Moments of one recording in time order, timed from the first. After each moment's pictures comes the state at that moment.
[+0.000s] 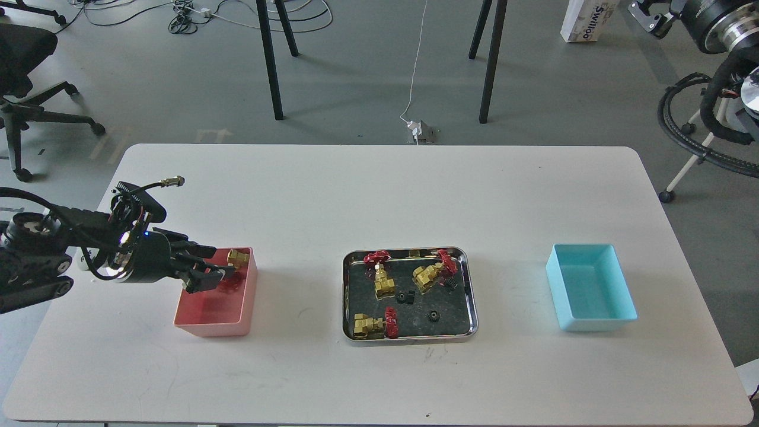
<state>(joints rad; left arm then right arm) -1.20 0.71 0.61 -1.02 1.42 0.06 -0.49 1.06 -0.58 0.73 0.82 0.19 0.12 0.11</state>
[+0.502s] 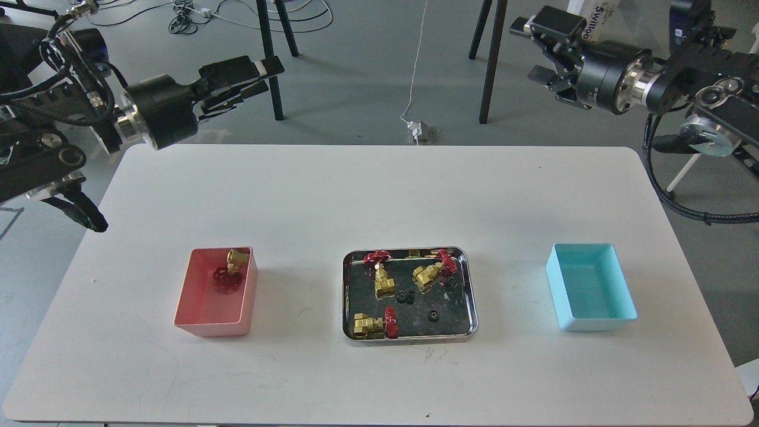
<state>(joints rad) -1.15 0.78 -0.14 -1.22 0.63 -0.22 -0.49 1.23 -0.61 0.20 1.00 -0.76 0.32 0.11</state>
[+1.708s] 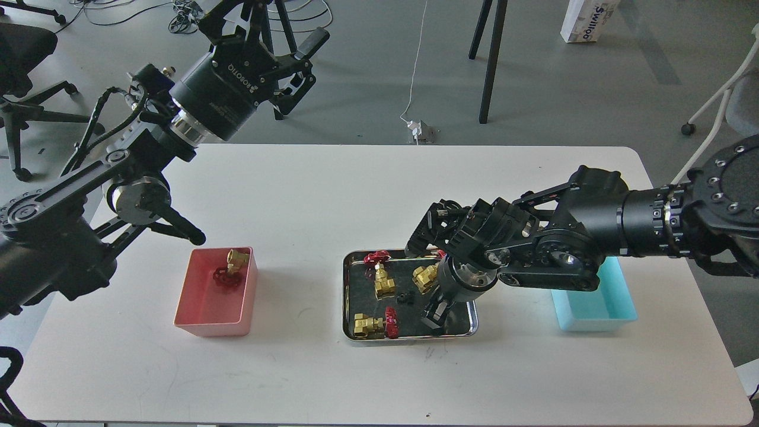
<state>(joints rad) -0.81 0.50 -0.62 -1.22 0.30 -0.43 -0.49 1.43 -0.04 -0.63 1.09 -1.33 0.48 0.11</state>
